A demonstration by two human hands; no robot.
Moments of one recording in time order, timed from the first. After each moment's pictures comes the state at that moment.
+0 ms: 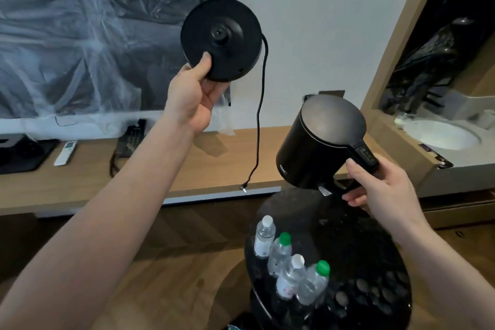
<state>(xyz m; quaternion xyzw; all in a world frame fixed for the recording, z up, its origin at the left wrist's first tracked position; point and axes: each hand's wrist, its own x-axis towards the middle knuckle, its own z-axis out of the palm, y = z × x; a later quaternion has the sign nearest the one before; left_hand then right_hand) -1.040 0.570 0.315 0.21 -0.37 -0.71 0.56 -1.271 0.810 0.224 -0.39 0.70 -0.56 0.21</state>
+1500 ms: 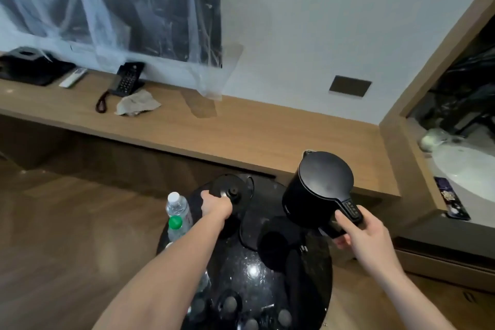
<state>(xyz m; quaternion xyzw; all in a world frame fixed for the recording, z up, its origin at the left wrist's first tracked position) -1.342 0.647 -0.066 0.80 -0.26 -0.46 0.29 -1.621 0.804 0.092 -0.45 0.74 -0.35 0.36</state>
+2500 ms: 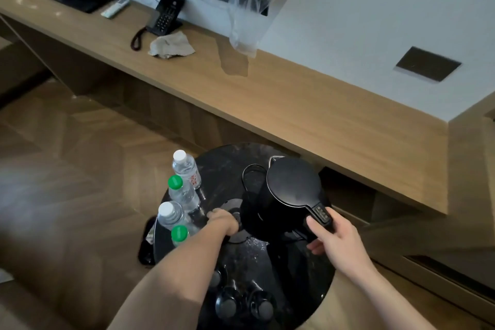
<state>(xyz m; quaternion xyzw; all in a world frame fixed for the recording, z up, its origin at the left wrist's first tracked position) -1.368 0.707 -0.142 0.76 -0.46 -0.40 -0.23 -1.623 0.748 0.009 -0.52 0.66 -0.20 0.50</state>
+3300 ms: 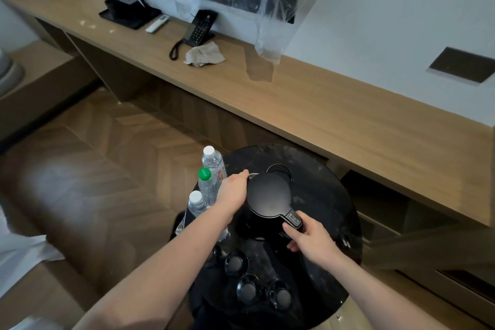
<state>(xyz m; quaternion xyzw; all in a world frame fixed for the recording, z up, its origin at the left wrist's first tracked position) -1.329 0.716 -0.056 0.77 -0.22 -0.51 0.32 -1.575 0.753 -0.067 -0.60 0.56 -0.10 0.56</state>
